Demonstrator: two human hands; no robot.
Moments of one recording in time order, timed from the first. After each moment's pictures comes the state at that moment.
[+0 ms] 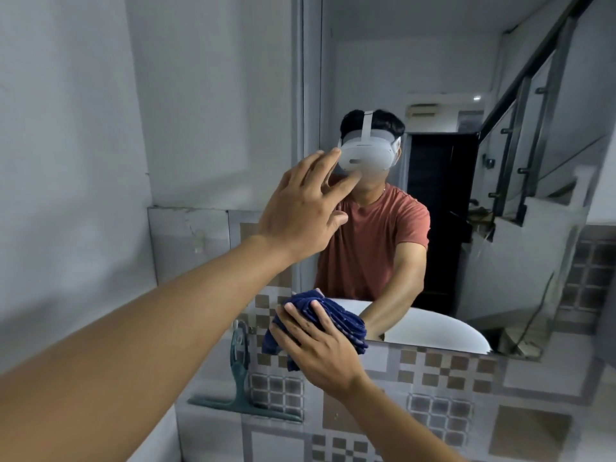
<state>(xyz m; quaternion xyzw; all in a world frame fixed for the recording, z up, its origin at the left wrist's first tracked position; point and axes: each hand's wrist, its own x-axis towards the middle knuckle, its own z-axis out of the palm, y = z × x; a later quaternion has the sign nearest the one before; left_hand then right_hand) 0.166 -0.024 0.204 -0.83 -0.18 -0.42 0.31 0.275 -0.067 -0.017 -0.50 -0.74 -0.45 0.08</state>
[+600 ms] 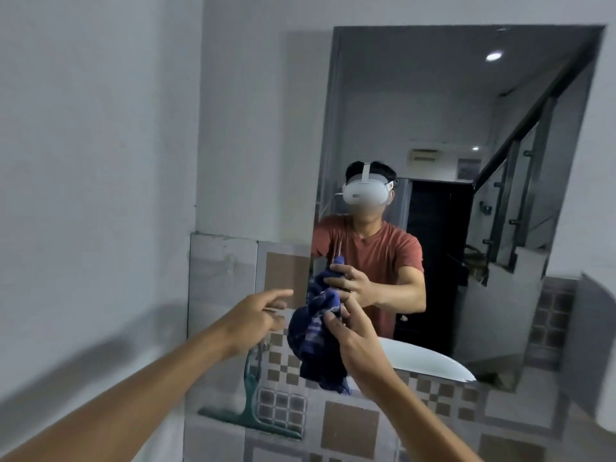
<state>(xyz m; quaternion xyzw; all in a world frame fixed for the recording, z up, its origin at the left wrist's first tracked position) 0.039 -0.067 0.130 -0.82 -0.31 -0.29 -0.39 0.222 -0.163 0.100 -0.45 -0.56 0.24 0.65</state>
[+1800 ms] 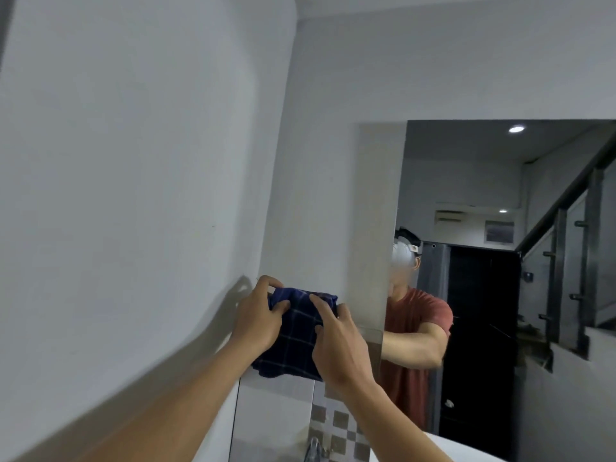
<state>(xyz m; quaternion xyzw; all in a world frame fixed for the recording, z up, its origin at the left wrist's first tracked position) -0.017 0.045 0.208 -0.71 -0.36 -0.57 -0.22 0.125 -0.026 0.187 -0.64 -0.64 -0.19 0.39</state>
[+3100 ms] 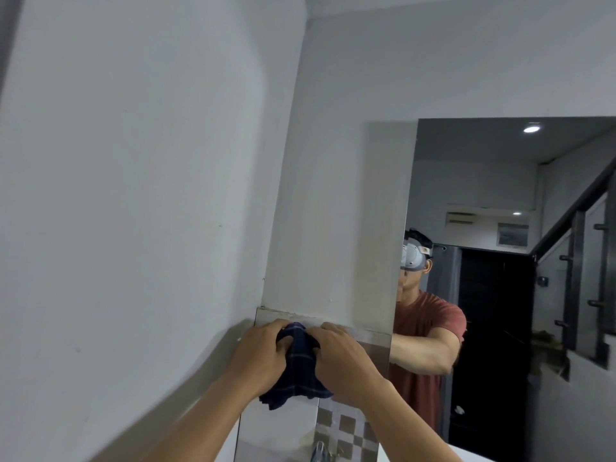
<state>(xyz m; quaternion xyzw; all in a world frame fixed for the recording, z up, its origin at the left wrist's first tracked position) -0.022 0.049 0.156 -0.79 -0.41 -0.45 -0.10 0.136 -0.011 0.186 -0.63 -0.73 -0.13 0.23</state>
